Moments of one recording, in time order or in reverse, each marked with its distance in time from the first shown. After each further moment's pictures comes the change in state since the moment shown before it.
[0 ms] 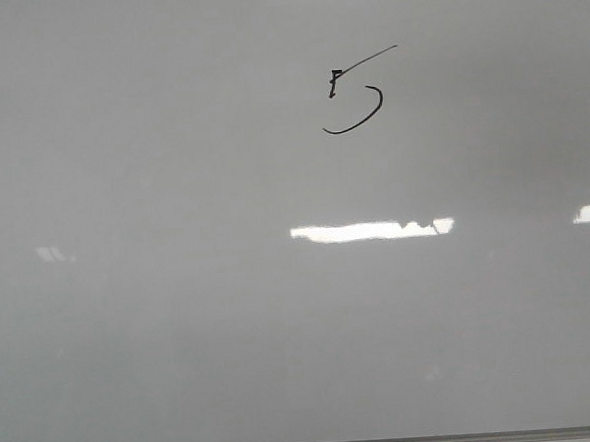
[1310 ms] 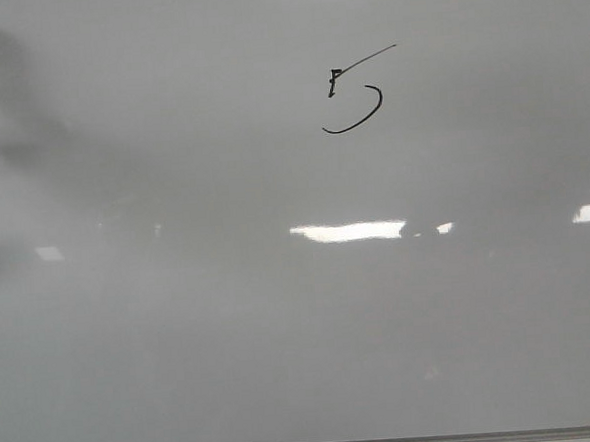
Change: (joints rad) left arm 0.142 0.611 0.401 -0.139 -1.256 -0.088; right arm 0.000 0.000 0.084 0.000 -0.008 0.000
